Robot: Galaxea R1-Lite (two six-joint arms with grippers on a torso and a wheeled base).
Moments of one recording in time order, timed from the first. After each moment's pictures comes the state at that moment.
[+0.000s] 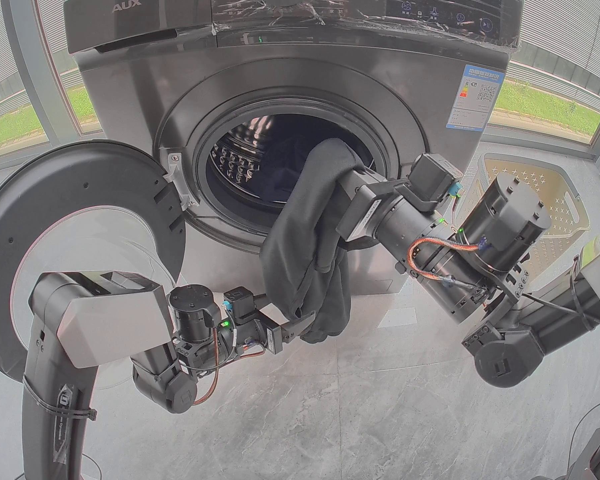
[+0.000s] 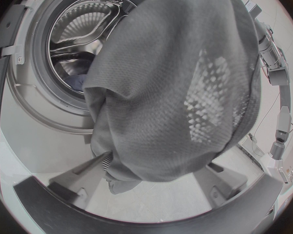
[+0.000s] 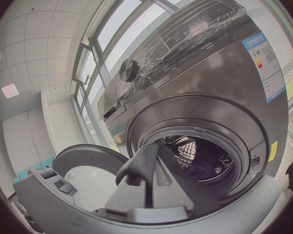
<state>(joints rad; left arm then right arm) -0.46 2.44 -0.81 -1.55 -0.38 -0.07 0.75 1.95 -0.92 -1.43 -0.05 0.18</state>
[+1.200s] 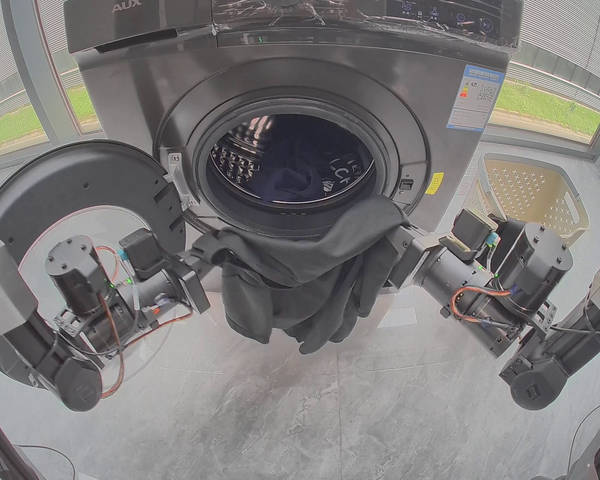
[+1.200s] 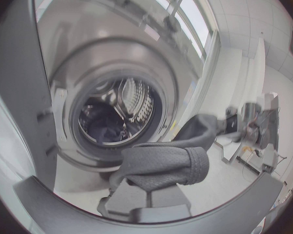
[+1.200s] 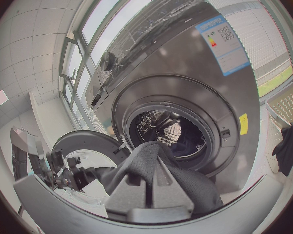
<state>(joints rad) -0.37 1.89 -0.47 -1.55 -0.37 -0.16 0.66 1.89 -0.61 -1.53 -0.04 0.29</state>
